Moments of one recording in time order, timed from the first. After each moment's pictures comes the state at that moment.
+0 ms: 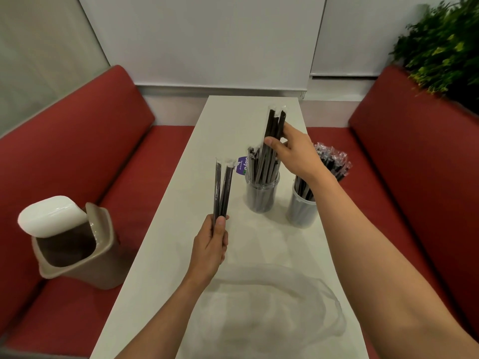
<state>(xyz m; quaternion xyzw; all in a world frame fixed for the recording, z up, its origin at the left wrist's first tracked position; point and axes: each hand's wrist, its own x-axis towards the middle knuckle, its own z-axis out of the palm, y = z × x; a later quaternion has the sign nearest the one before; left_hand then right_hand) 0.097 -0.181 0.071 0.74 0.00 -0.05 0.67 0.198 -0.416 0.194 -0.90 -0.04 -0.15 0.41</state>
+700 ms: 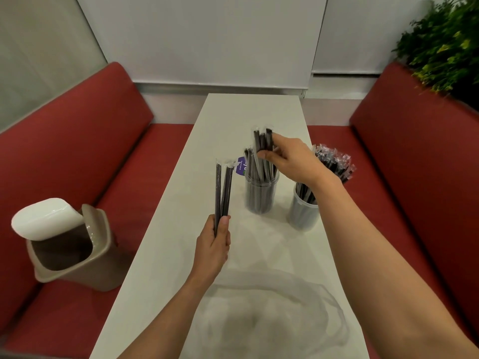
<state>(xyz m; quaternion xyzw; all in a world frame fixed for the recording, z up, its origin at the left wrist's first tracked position) 0.114 -0.191 0.063 0.74 0.03 -0.06 0.67 0.209 -0.424 0.185 -0.93 -0.12 -0.08 0.33</state>
